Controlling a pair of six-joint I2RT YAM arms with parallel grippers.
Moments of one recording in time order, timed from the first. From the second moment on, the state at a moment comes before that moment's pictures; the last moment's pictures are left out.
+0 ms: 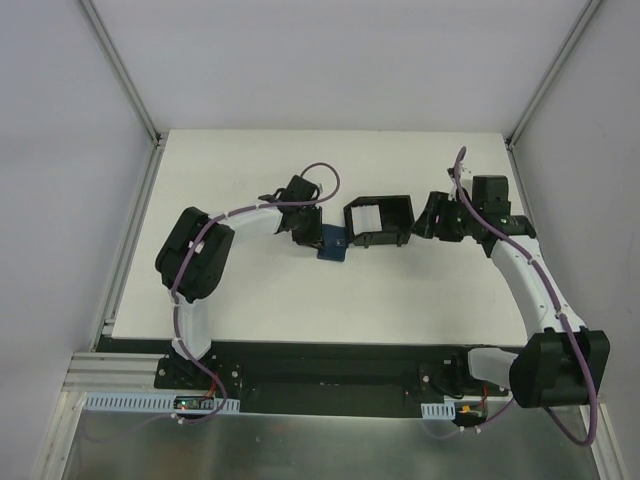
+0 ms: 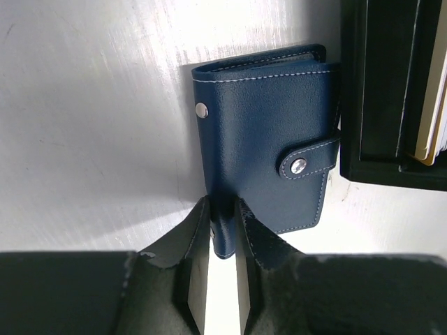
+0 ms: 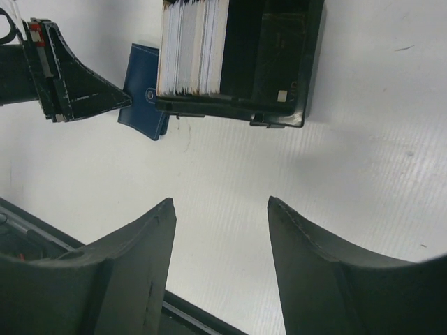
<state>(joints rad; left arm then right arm) -0.56 1.95 1.28 -0.36 0.23 -0.52 0.08 1.22 1.03 -0.61 -0.42 0.19</state>
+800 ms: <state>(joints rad) -0.83 1.50 0.77 -0.36 0.20 -0.56 0.54 1.01 0.38 -0.16 -0.44 0.69</state>
